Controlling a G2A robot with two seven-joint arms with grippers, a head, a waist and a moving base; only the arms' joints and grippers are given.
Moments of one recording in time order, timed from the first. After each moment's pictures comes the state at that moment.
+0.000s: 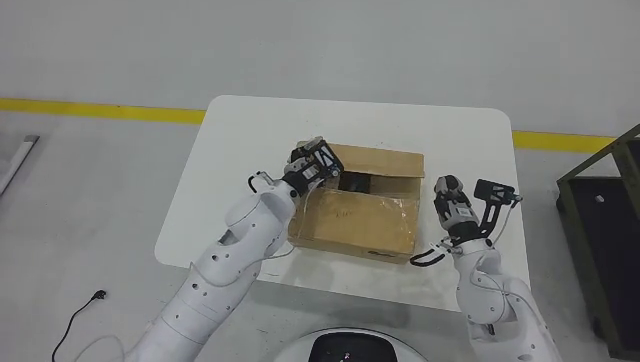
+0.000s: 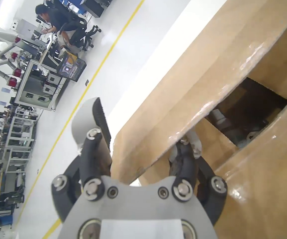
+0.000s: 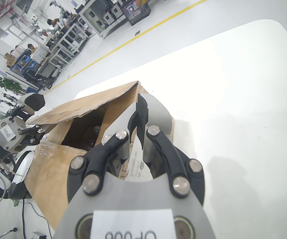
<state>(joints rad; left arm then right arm) 0.88 -1.35 -0.96 -1.39 1.83 -0.19 -0.19 -1.51 -1.35 1.52 -1.84 -0.87 0.06 0.13</state>
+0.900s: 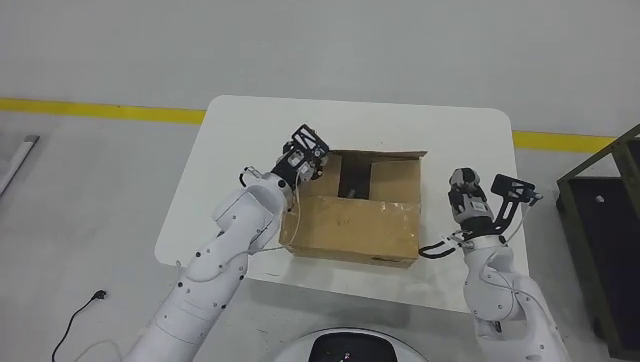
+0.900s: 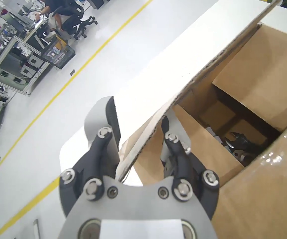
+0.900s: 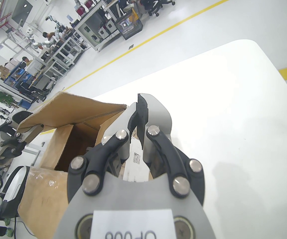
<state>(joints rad) 0.87 -1.37 -1.04 -1.43 1.62 -0.19 -0.27 -1.51 -1.35 1.55 -1.88 -0.87 0.10 0.09</state>
